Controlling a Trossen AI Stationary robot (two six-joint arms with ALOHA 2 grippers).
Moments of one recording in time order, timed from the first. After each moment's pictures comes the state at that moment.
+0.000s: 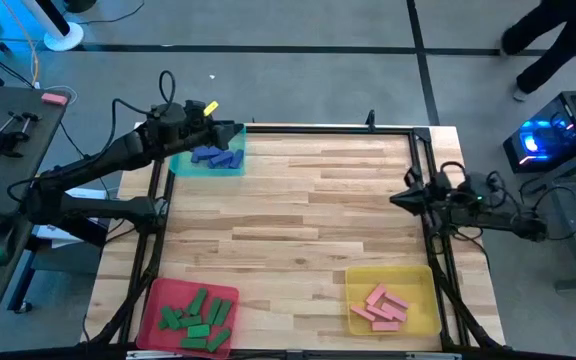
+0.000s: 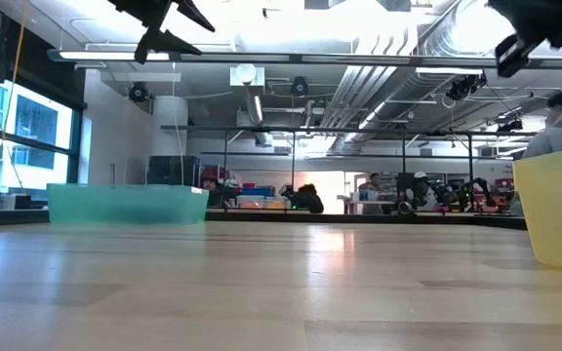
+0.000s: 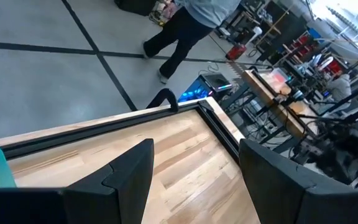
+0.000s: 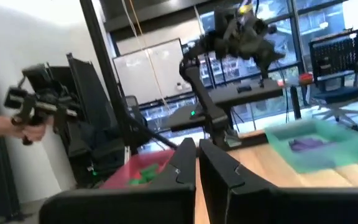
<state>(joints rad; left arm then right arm) 0.48 0.98 0.99 -0.29 -0.11 -0.64 -0.10 0.00 0.27 -0.08 -0.19 0.28</state>
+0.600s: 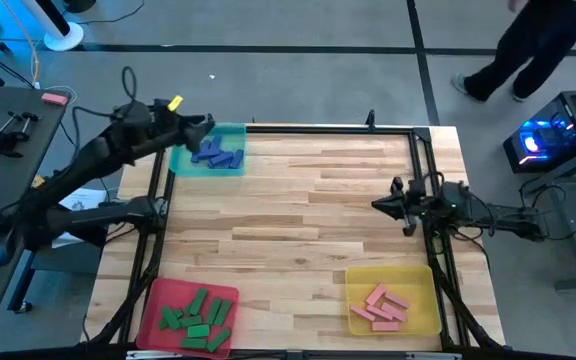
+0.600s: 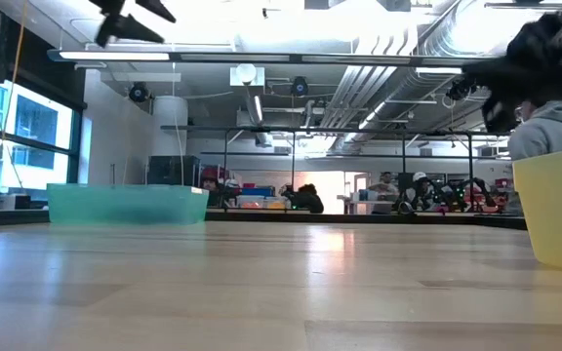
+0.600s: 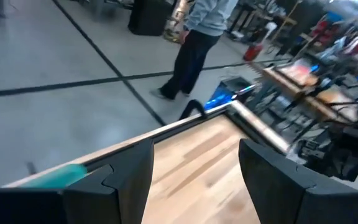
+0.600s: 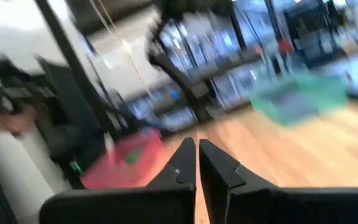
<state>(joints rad) 0.59 0.78 0.99 -0.48 -0.09 -0.42 -0.10 0.01 0.02 0.10 -0.11 0.40</state>
